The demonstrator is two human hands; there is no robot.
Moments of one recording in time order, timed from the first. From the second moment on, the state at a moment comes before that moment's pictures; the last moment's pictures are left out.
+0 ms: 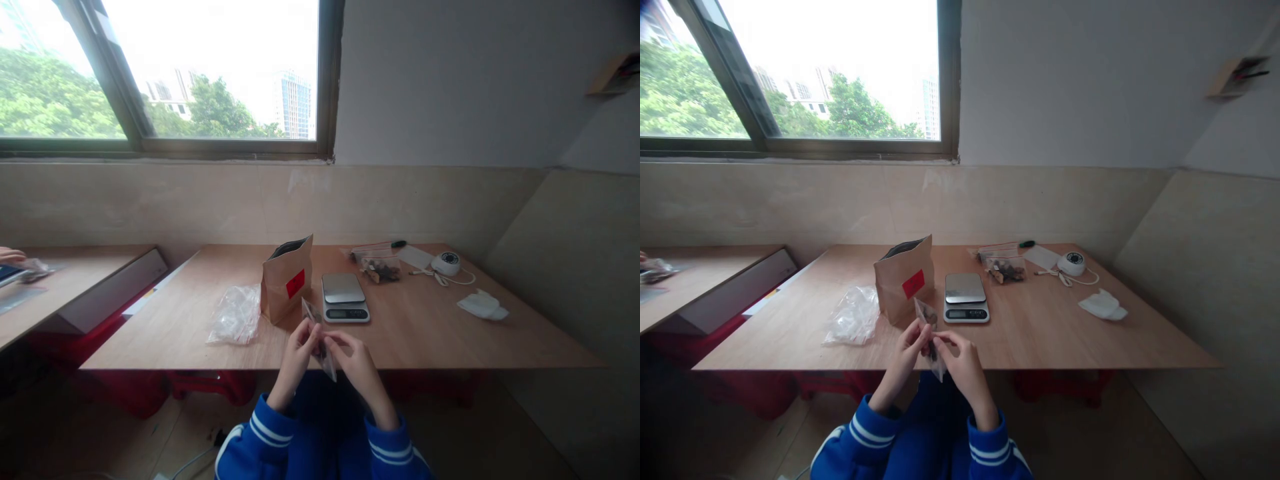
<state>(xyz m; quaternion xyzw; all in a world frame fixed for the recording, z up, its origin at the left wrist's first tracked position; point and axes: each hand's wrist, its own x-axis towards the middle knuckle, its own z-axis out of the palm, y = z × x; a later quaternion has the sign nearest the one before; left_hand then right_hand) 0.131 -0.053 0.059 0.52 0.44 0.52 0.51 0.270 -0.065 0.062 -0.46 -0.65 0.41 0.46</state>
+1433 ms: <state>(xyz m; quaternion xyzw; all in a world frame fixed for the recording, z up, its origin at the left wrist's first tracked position) 0.156 0.020 0.006 0.29 0.29 0.58 0.70 0.267 0.003 0.058 -0.53 -0.46 0.33 0.63</state>
